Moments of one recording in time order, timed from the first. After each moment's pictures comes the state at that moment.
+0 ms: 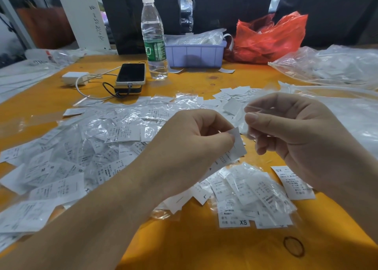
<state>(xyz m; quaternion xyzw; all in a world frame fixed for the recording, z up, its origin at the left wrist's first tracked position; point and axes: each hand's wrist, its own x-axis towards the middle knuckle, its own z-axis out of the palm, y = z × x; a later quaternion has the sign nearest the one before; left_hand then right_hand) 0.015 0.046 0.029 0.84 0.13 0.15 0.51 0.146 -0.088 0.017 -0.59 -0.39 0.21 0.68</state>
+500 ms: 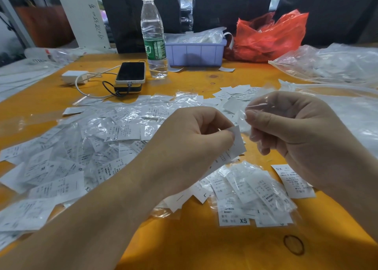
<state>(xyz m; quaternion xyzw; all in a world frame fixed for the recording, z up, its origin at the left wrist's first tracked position) 0.015 0.047 0.029 0.84 0.13 0.16 0.49 0.144 -0.088 0.018 -0.60 -0.39 0.19 0.67</state>
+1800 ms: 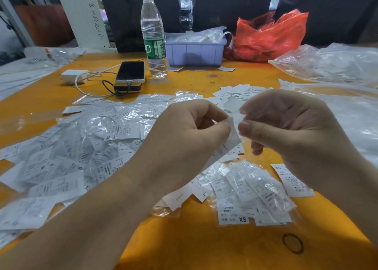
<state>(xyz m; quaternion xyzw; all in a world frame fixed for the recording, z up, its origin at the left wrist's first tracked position) 0.014 0.048 0.029 0.84 0.13 0.22 0.49 0.135 -0.089 0.017 -0.62 -0.47 0.11 0.62</state>
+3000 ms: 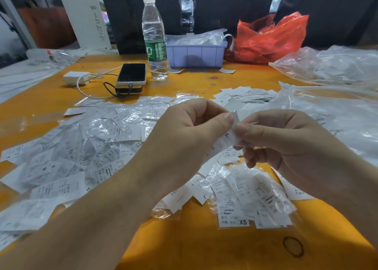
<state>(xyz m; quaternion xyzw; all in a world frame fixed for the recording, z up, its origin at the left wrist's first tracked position) 0.015 0.049 0.030 0.79 0.11 0.22 0.56 0.137 -0.088 0.020 -0.59 -0.42 0.32 0.61</state>
